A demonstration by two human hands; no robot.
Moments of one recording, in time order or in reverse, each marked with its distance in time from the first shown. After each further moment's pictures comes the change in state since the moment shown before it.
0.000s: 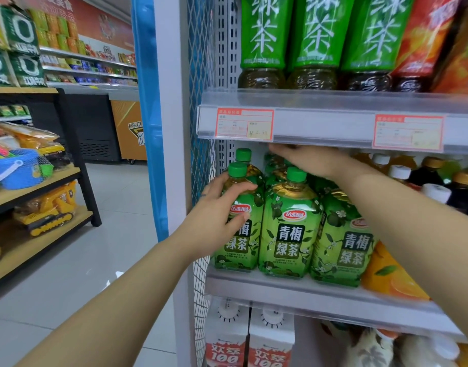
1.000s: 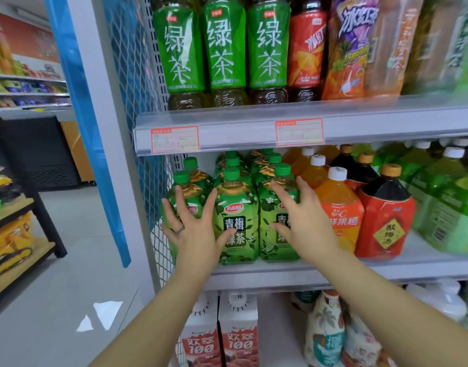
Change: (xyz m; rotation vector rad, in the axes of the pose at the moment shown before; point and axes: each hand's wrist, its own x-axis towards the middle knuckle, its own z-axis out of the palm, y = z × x) left_hand -0.012 0.052 0.066 0.251 0.188 -0.298; right_hand -0.153 0.056 0.033 -0.502 0.369 0.138
